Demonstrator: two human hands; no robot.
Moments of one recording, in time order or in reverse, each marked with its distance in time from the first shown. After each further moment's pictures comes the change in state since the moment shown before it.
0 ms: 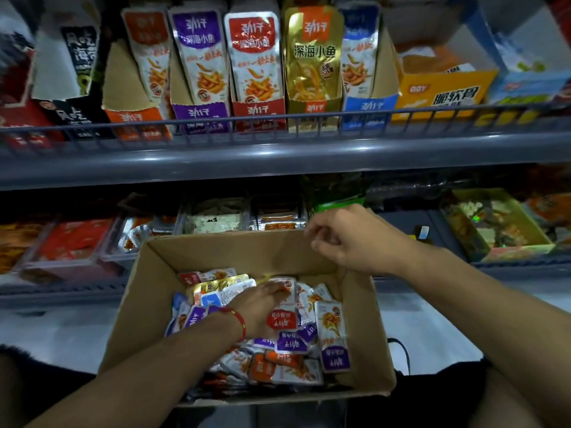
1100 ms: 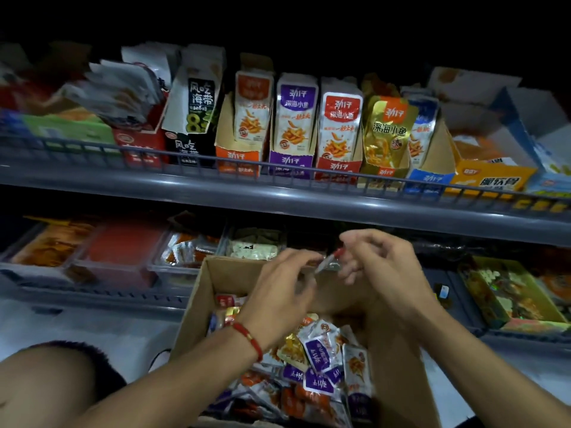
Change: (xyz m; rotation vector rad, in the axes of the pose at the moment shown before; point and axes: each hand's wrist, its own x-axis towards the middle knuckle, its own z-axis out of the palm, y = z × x) left_hand -0.132 0.033 -0.132 -0.674 0.797 -0.116; right_hand 0.008 -0.086 -0.002 0.949 0.418 0.268
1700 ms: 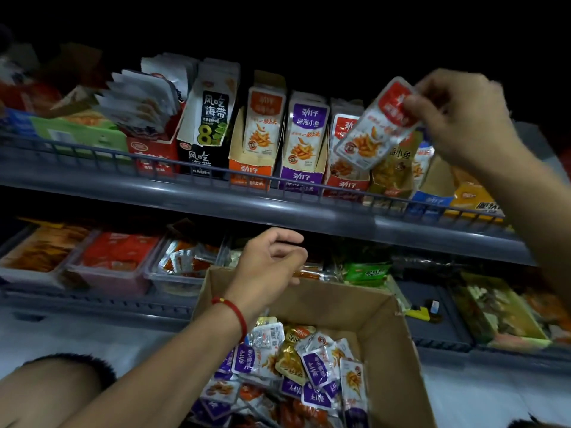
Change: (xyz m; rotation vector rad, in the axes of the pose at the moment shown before) left_hand 0.020 0.002 -0.046 -0.779 0.113 -0.324; right_hand 0.104 -0.159 -0.055 -0.988 0.309 -0.628
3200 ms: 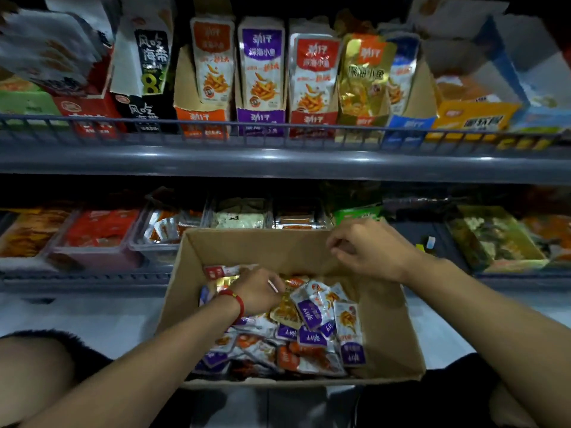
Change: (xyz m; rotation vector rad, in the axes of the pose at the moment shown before) left_hand 0.021 -0.135 0.005 0.883 -0.439 -0.252; right_hand -0.192 0.027 0.110 0.027 -0.725 -0.121
